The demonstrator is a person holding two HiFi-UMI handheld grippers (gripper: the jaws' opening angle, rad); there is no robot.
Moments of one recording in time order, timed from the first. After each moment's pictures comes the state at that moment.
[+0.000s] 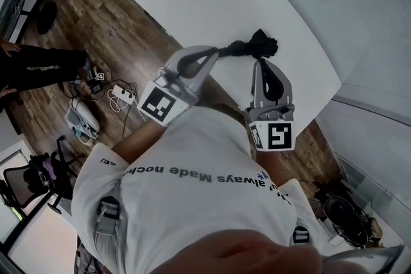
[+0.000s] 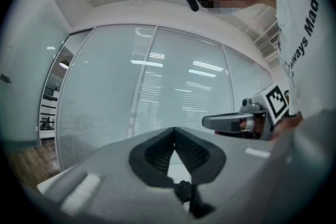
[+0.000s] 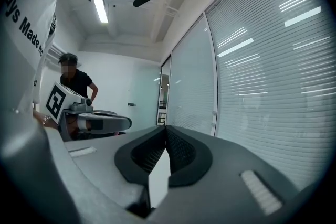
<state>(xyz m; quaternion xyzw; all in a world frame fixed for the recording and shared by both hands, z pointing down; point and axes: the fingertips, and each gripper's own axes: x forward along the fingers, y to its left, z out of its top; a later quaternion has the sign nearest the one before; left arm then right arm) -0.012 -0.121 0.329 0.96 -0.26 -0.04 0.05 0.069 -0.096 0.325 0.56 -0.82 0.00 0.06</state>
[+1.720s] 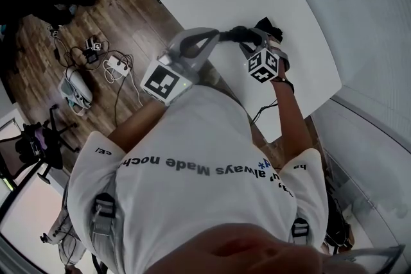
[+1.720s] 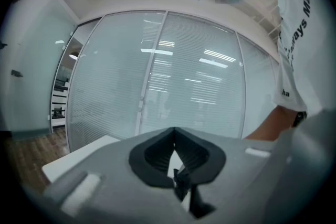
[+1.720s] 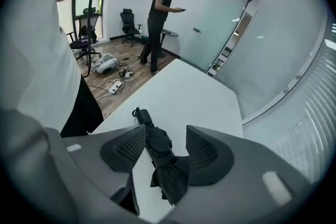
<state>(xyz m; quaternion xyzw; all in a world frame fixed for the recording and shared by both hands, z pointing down) 0.008 -0.155 0.398 0.95 -0.30 0.01 0.08 0.110 -0.165 0.640 0.25 -0.82 -0.02 0.51</state>
